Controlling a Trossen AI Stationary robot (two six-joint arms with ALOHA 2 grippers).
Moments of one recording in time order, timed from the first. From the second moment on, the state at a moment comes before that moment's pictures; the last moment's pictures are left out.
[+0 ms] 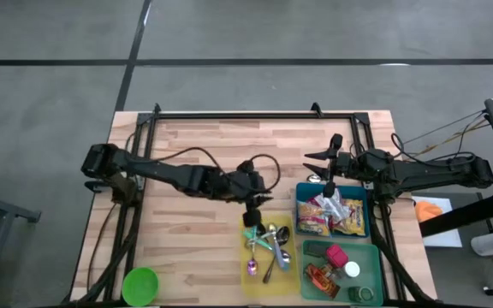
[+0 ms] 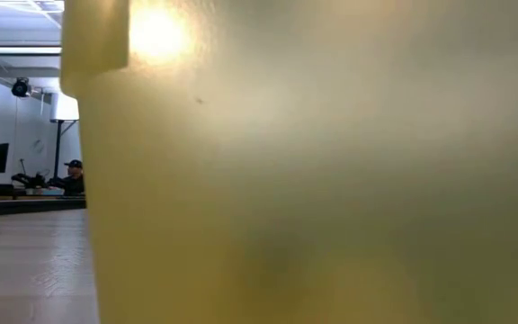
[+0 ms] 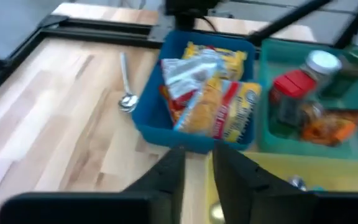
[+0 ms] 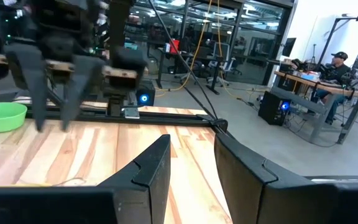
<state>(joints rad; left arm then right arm) -0.16 1.72 1.40 -0.27 -0.22 -0.20 -0.04 0.66 0.34 0.35 0.18 -0.13</state>
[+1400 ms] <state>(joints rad) -0.15 0.26 0.17 0.01 -0.19 0.26 -0.04 0.66 0.34 0.35 0.18 -0.13</state>
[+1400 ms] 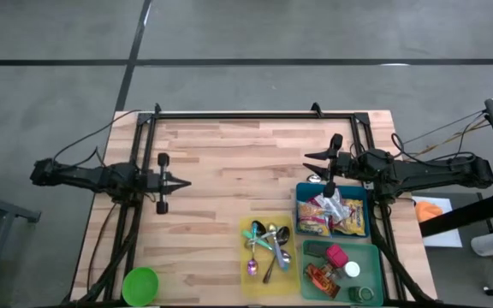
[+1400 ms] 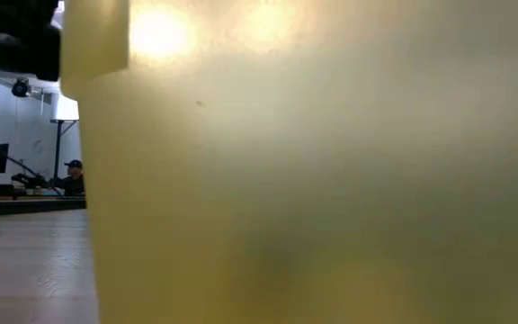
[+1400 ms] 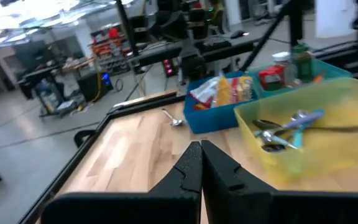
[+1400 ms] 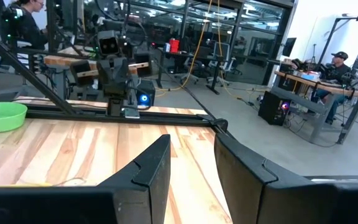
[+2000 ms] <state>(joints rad) -0.15 0.00 0.13 -0.22 -0.14 0.29 -0.04 0.66 0.34 0.34 0.18 -0.13</state>
